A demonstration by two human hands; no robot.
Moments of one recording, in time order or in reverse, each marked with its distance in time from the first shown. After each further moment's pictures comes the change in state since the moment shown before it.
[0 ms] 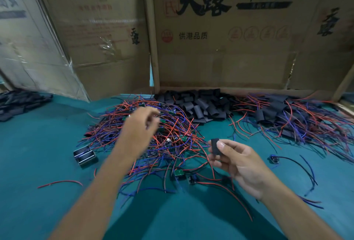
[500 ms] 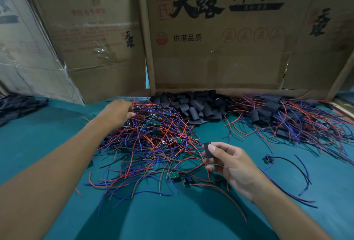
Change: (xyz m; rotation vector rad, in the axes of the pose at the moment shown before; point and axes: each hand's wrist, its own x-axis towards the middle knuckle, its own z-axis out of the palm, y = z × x) left_hand 0.094 -0.086 -0.019 0.659 -0.512 -0.138; right_hand 0.005 0.008 -0.004 -0.052 -0.014 -0.002
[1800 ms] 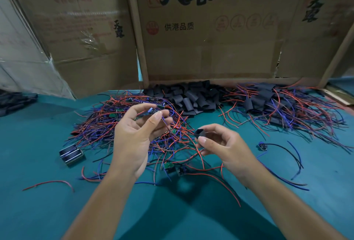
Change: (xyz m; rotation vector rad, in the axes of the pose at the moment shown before) left_hand -0.138 0.145 0.004 -1.945 0.388 0.027; right_hand -0.001 -0.002 -0.001 -0.318 -0.049 -0.293
